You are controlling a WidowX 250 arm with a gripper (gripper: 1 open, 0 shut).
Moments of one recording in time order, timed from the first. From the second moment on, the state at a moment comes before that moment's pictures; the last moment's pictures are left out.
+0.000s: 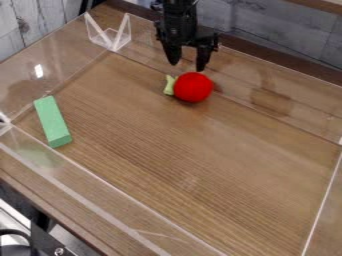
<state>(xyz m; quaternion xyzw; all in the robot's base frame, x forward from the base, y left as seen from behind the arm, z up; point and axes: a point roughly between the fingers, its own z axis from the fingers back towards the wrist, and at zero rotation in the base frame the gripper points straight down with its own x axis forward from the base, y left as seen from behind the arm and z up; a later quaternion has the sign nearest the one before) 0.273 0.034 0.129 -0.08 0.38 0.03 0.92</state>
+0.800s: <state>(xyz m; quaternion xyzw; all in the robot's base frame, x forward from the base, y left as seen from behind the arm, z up) 0.290 0.064 0.100 -0.07 0.38 -0.02 0.92</state>
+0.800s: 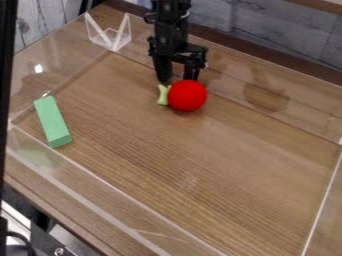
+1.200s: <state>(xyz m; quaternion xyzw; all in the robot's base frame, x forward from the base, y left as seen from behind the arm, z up) 0.281 0.071 0.100 -0.07 0.39 -0.01 0.92</state>
